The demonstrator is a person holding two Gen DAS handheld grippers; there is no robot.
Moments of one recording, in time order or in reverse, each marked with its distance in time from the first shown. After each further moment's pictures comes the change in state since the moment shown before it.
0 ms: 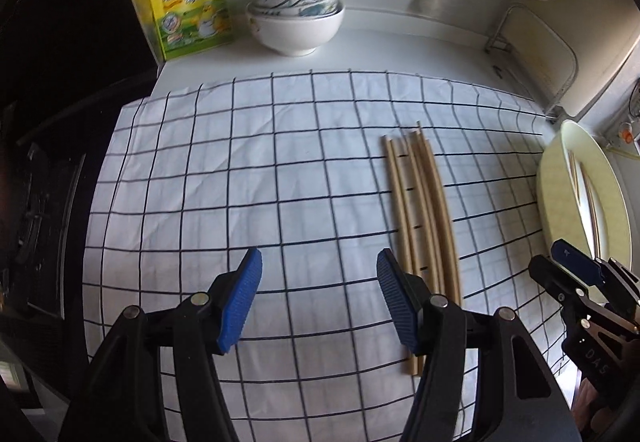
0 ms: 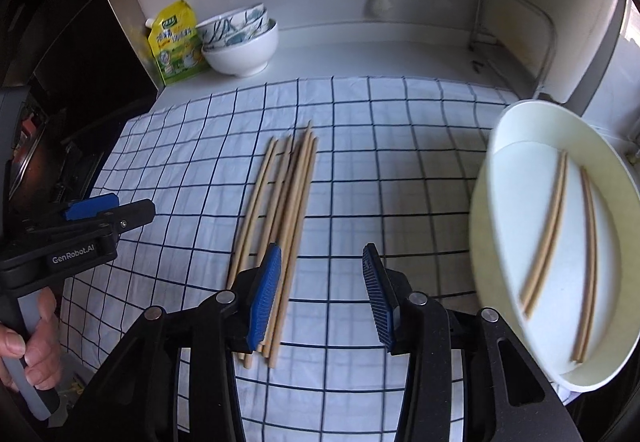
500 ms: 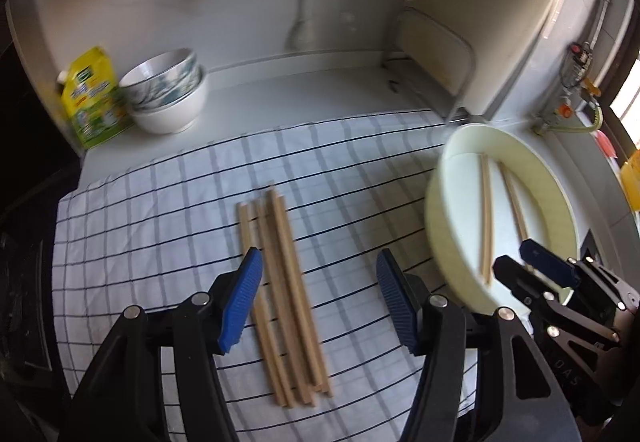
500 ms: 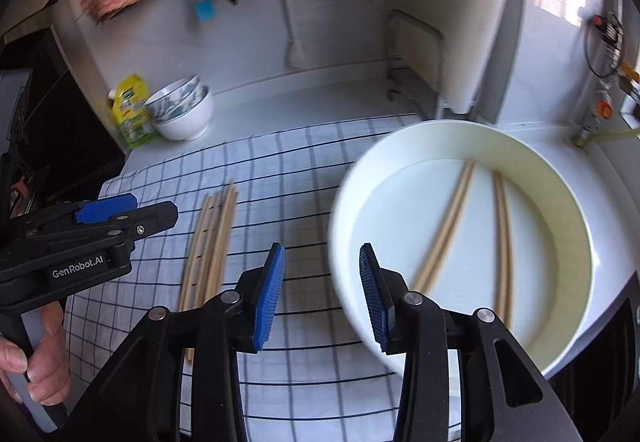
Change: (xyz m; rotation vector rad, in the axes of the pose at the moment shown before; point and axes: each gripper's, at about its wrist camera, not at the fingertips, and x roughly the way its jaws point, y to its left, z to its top) left arm -0.043 -0.124 0.032 0.176 -0.094 -0.114; right arm -0.070 -0.083 0.000 0.112 -0.137 -0.062
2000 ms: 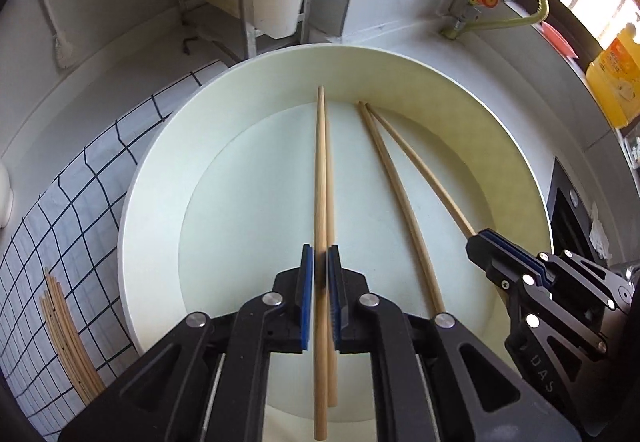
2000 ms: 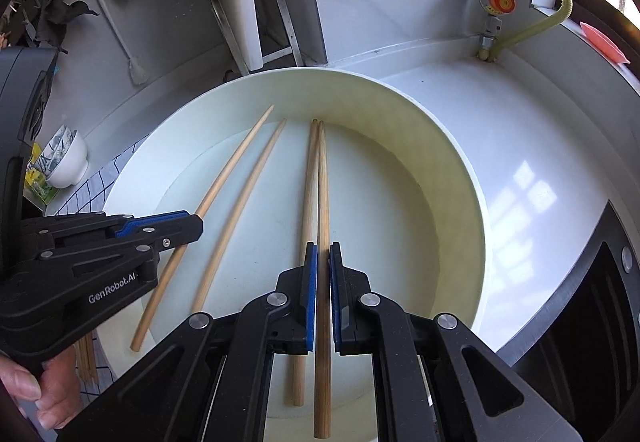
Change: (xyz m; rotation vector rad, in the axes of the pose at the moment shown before) left arm 0.130 -0.226 0.037 0.310 0.190 -0.218; right arm 0.029 -0.192 -0.021 0.277 0.052 -0.168
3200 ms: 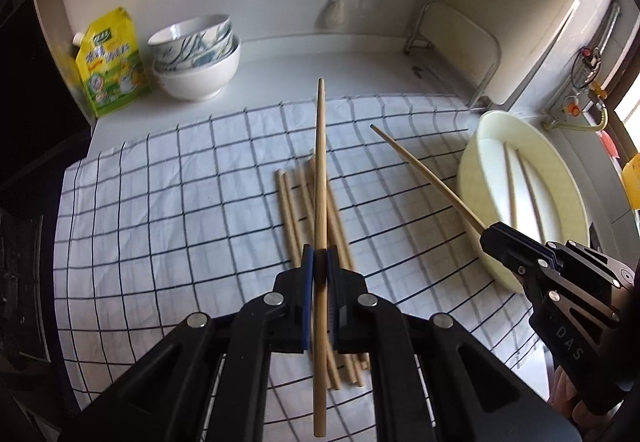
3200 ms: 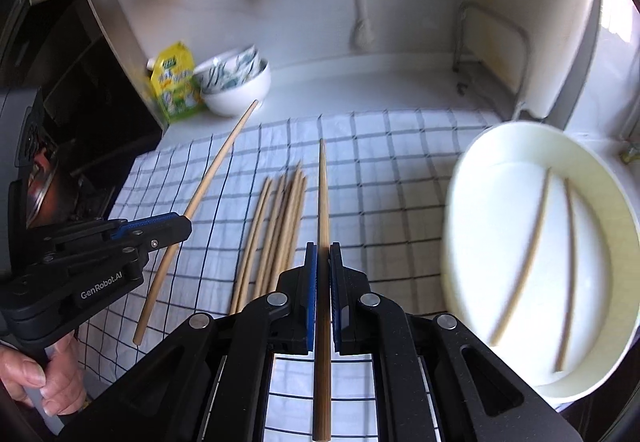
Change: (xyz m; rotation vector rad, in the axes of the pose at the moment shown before) left arm -0.160 0.203 -0.154 -0.328 -0.171 0.171; right arm -0.046 0.236 -0.044 -0.332 -0.018 0.252
